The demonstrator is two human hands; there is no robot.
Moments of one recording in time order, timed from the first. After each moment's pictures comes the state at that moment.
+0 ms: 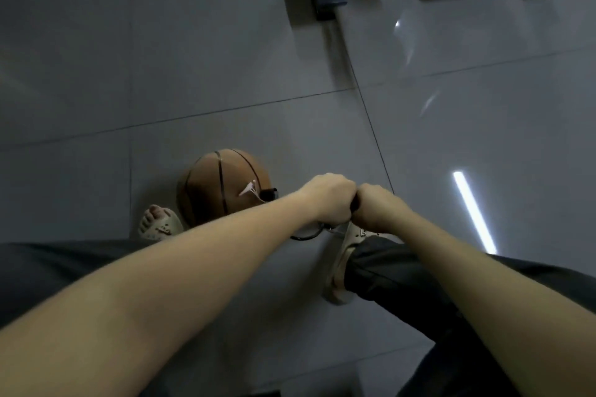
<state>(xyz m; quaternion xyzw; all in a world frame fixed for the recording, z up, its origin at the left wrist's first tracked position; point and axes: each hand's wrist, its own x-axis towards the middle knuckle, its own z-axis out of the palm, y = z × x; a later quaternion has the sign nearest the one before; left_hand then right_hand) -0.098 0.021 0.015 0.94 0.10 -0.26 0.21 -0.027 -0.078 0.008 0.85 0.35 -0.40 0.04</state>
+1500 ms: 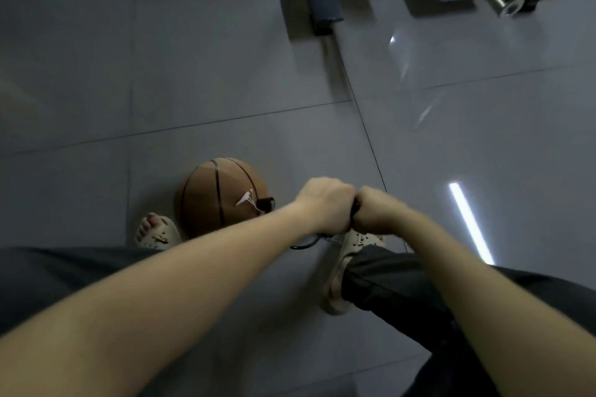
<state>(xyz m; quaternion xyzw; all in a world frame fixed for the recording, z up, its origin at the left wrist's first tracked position) -0.105 0.018 0.039 0.96 0.11 -0.21 0.16 -0.021 -0.077 0.027 0.82 0.34 -0.45 -0.01</state>
